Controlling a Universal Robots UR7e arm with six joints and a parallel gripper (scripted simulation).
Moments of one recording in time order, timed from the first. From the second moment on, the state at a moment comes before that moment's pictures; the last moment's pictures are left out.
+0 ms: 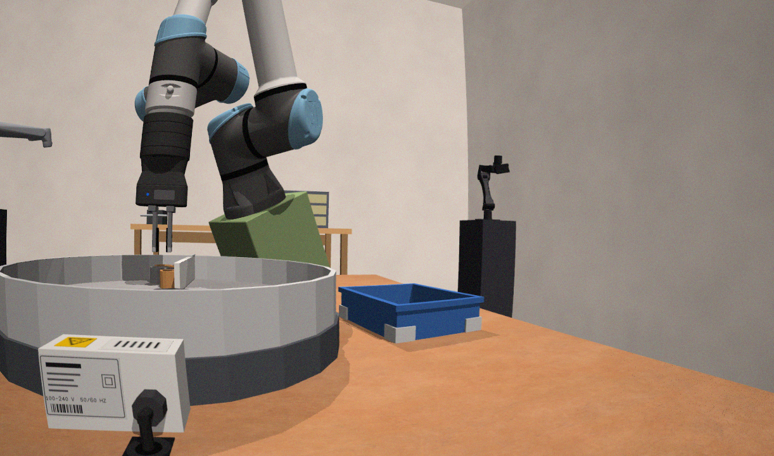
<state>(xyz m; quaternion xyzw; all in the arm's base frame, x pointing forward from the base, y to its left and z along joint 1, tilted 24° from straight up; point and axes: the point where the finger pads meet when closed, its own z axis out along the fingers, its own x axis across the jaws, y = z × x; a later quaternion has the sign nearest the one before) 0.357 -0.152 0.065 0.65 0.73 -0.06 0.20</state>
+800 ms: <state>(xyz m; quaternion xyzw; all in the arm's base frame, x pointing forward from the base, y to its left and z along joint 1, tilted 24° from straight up) 0.364 -0.158 0.054 0.65 0.73 -0.06 0.21</state>
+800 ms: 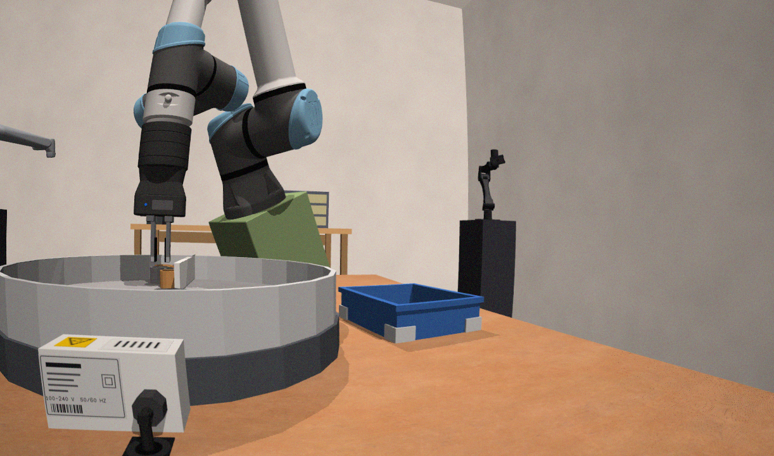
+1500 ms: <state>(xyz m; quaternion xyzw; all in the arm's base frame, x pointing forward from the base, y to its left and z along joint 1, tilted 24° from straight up) 0.358 -0.158 0.047 0.65 0.73 -0.06 0.20</state>
